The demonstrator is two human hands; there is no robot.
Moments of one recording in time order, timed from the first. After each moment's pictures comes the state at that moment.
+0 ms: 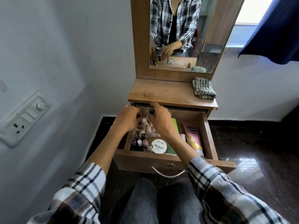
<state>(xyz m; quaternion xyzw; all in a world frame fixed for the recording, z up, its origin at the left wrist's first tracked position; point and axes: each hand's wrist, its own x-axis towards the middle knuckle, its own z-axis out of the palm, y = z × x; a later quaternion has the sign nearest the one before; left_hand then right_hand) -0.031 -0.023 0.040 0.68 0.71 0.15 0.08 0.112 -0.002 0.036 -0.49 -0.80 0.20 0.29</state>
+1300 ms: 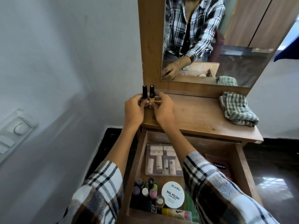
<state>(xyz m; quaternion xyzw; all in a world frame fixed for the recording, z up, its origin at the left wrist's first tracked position) -0.070 0.135 0.016 0.53 0.67 0.52 0.08 0.029 0.162 0.025 -0.48 -0.70 0.33 0.42</state>
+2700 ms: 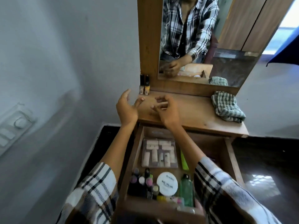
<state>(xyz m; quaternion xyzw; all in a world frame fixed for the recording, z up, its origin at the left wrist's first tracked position) -0.063 0.109 0.022 0.39 0.69 0.60 0.11 0.067 0.134 0.028 -0.43 -0.67 0.40 0.46</state>
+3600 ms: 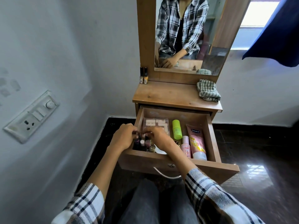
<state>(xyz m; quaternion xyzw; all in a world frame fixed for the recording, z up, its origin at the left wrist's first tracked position) -0.039 -0.071 -0.005 0.65 0.73 0.18 0.11 0.114 -0.008 -0.022 -0.37 -0.86 0.31 0.17</state>
